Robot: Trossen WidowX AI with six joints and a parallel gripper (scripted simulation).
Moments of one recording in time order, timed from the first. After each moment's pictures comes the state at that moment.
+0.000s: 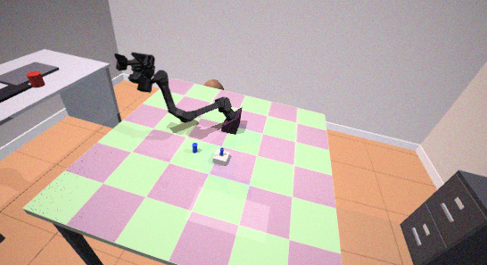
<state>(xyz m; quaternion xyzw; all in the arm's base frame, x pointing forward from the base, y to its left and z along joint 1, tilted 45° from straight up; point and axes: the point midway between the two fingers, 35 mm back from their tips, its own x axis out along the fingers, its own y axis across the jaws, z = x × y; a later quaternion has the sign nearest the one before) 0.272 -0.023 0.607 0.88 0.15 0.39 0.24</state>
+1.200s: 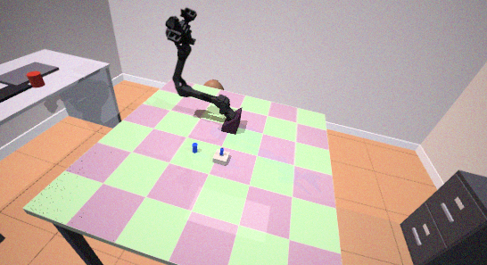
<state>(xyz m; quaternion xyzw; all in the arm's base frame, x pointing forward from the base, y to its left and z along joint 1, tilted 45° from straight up) 0.085 0.202 0.587 0.23 -0.15 0.41 0.87</state>
